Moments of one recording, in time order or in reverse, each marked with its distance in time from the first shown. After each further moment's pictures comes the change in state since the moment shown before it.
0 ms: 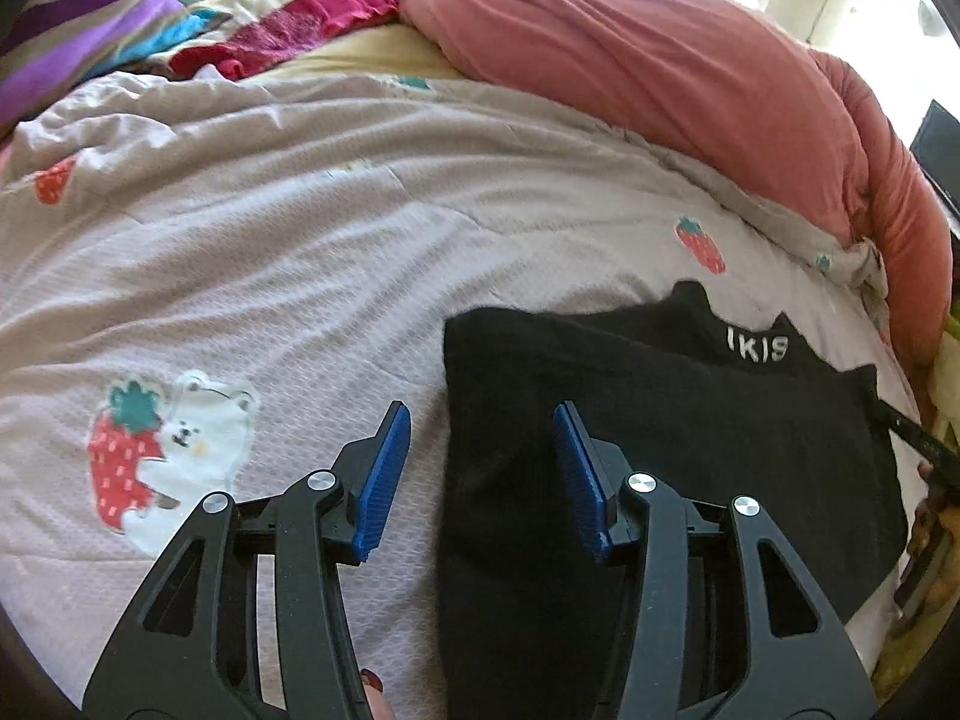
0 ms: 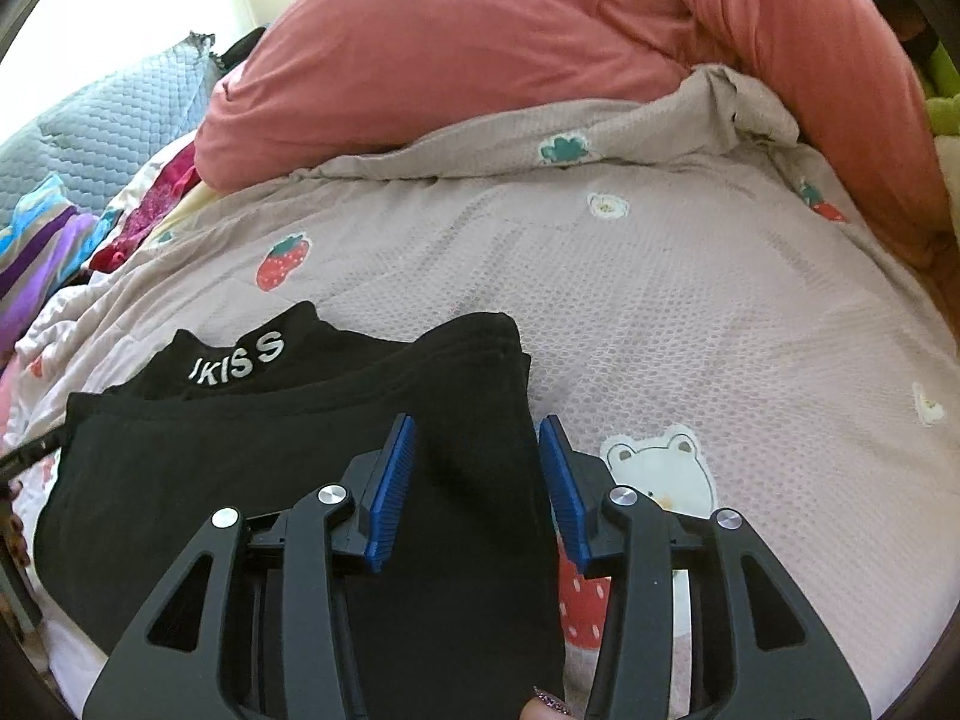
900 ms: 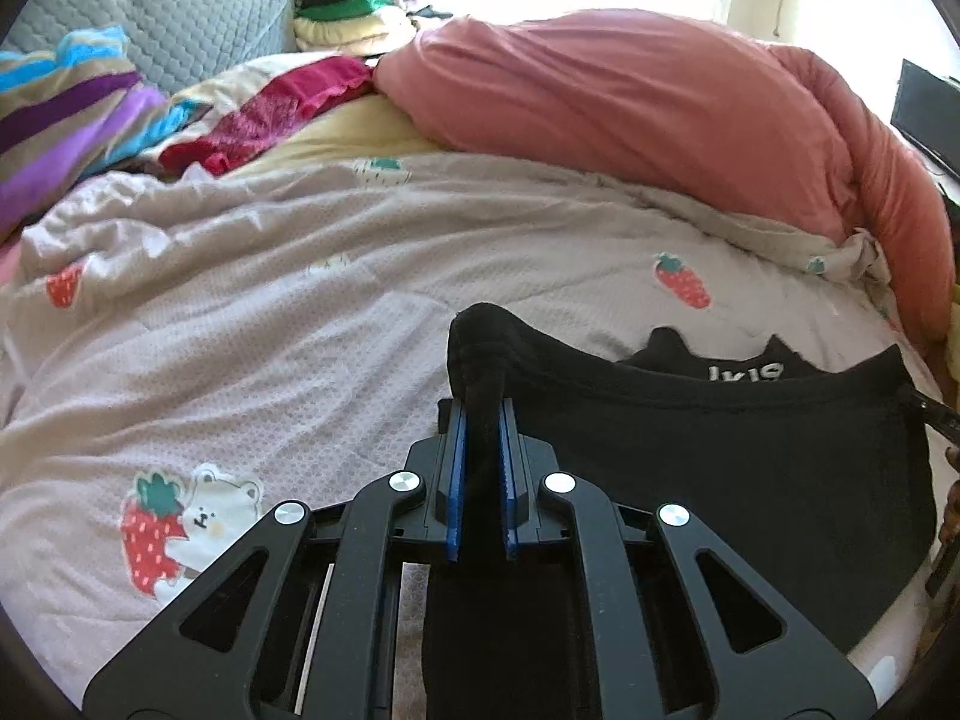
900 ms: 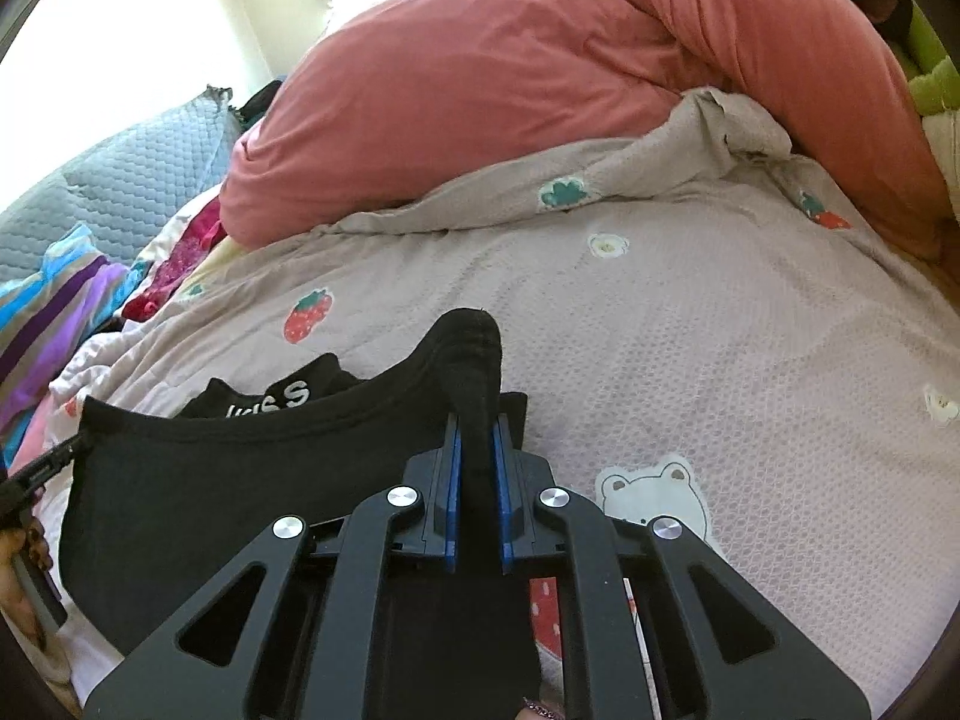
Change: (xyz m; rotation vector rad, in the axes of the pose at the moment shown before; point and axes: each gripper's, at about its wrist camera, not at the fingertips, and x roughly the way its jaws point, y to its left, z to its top) left arm -0.011 -0.028 0.018 0.109 -0.131 0.062; right arm -0.020 -0.018 -0.001 0.050 -0.119 0.081
